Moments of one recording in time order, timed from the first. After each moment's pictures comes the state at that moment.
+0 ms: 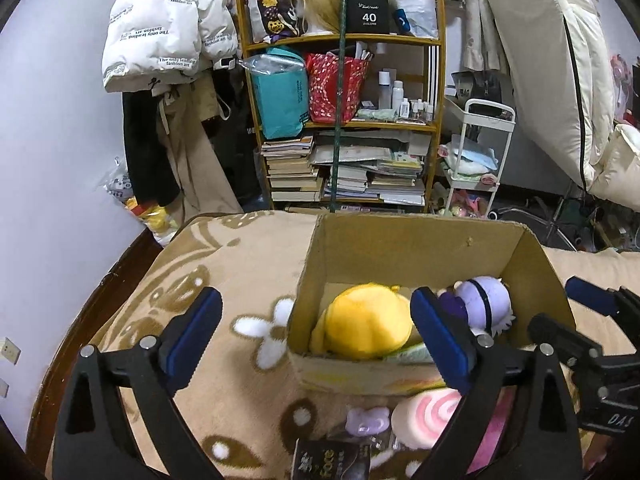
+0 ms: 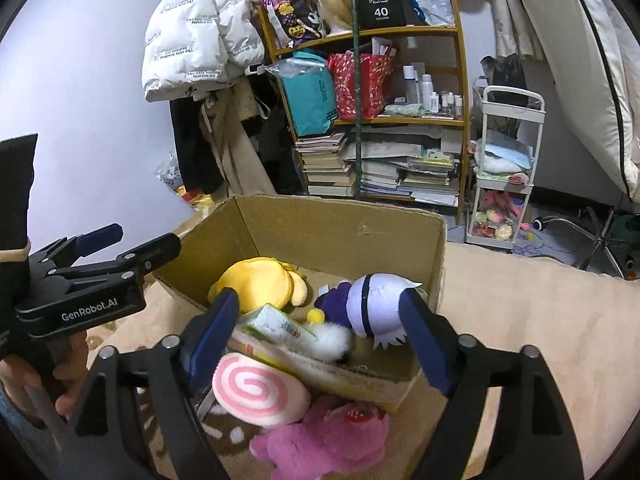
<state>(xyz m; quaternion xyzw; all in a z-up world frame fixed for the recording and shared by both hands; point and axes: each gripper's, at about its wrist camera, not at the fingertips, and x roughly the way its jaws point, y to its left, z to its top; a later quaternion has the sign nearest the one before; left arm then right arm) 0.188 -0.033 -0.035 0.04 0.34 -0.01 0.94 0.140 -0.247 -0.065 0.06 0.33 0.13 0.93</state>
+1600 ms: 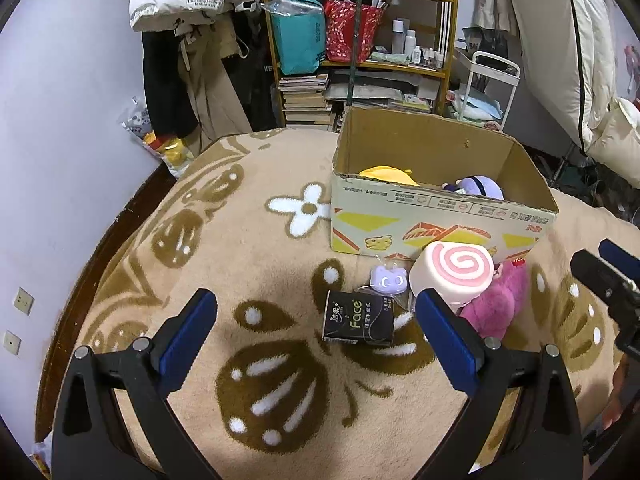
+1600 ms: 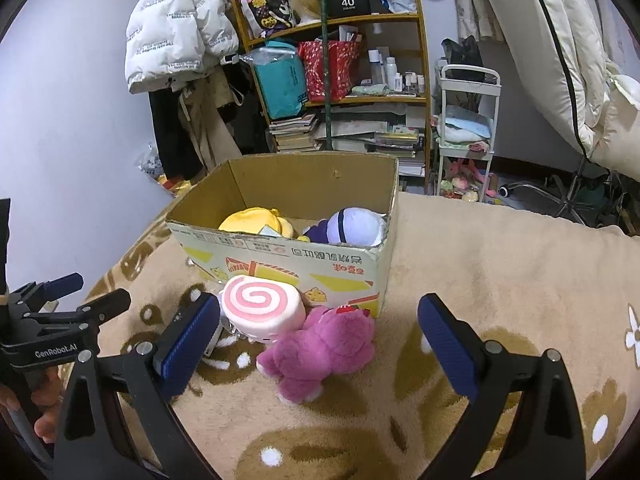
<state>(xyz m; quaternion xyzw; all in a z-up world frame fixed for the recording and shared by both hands) 0.095 0.001 -0.050 0.03 0.43 0.00 0.90 0.069 -0.257 -0.064 0.07 0.36 0.08 0.93</state>
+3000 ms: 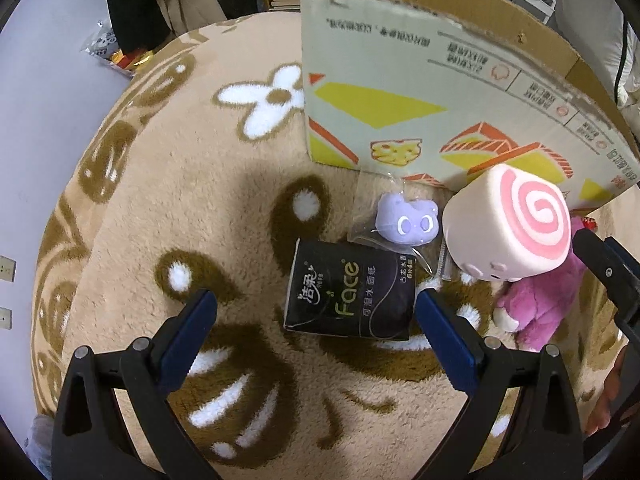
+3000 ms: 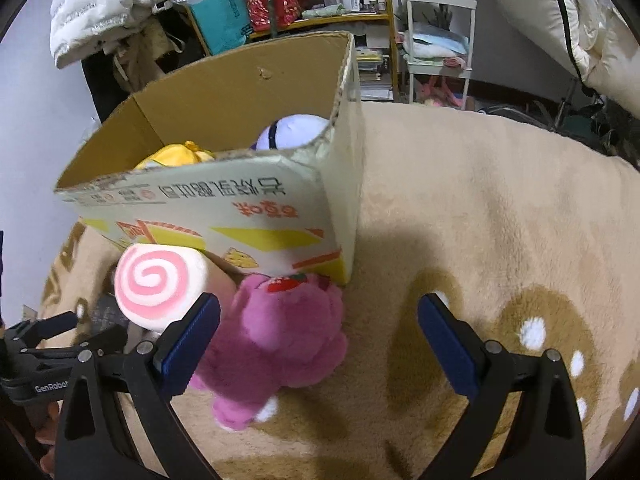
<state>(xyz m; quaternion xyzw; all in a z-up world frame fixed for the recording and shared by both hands) 0.157 -0.012 -0.155 0.01 0.59 0.00 0.81 0.130 -0.270 -0.150 0.10 0.48 0.01 0.87</state>
